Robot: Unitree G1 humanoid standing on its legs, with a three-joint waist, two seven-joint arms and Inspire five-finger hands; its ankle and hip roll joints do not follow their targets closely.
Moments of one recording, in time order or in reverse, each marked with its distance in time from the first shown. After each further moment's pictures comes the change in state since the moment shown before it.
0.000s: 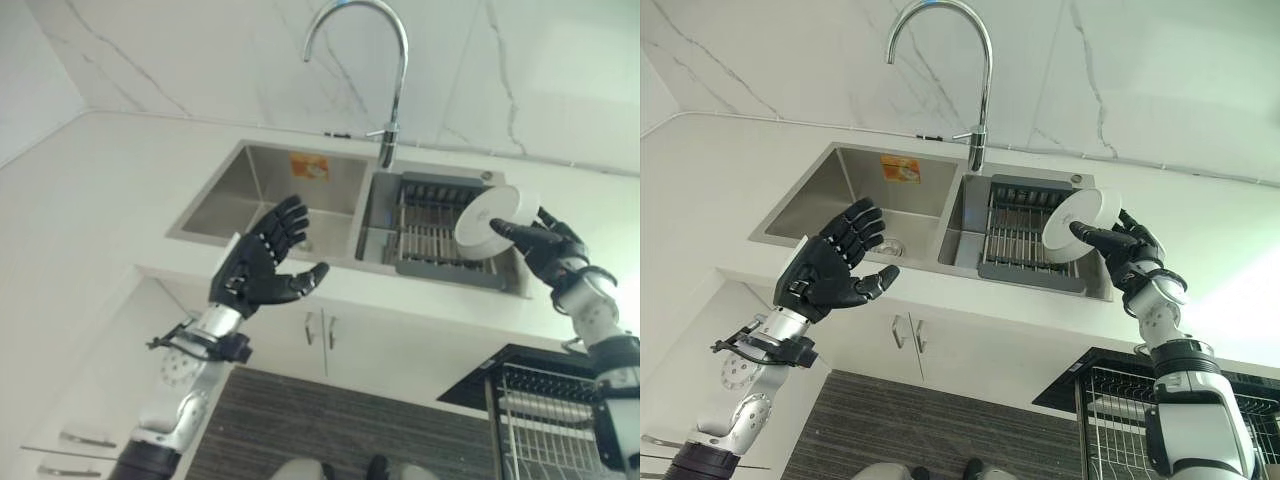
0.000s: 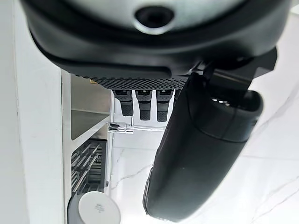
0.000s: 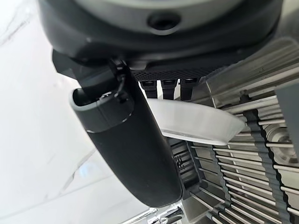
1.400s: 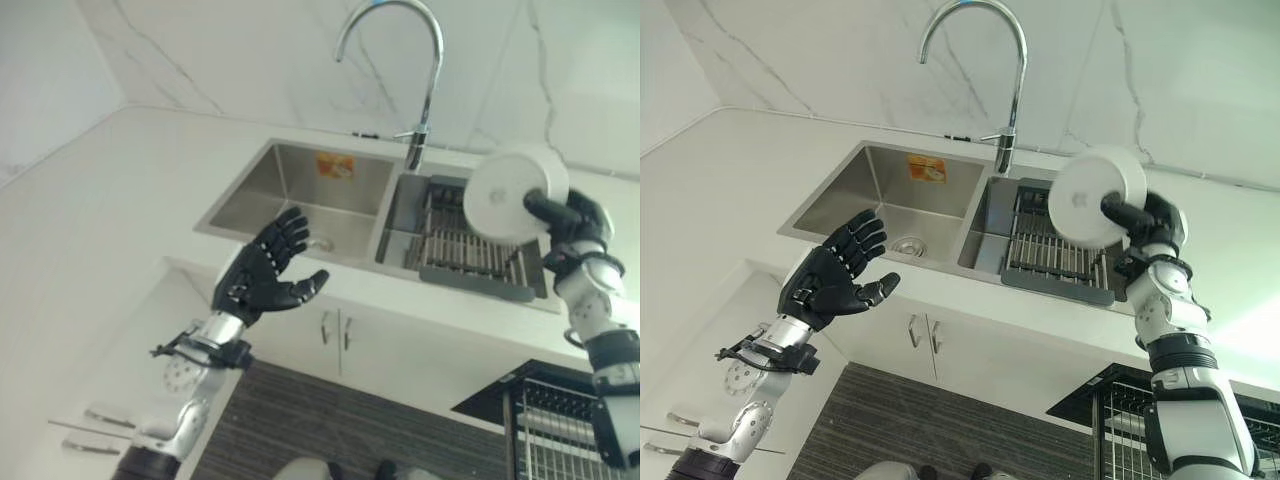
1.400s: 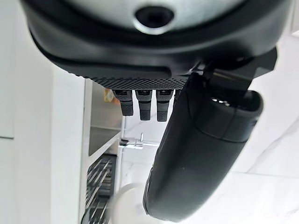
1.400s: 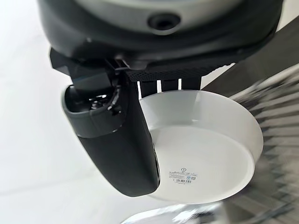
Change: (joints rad) left arm 0.051 0.006 -0.028 0.002 0.001 0.001 0.013; right arm 0.045 0.000 0.018 -0.333 -0.091 -0.234 -0.226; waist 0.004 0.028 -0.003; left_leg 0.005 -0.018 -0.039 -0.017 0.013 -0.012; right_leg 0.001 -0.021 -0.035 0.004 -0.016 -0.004
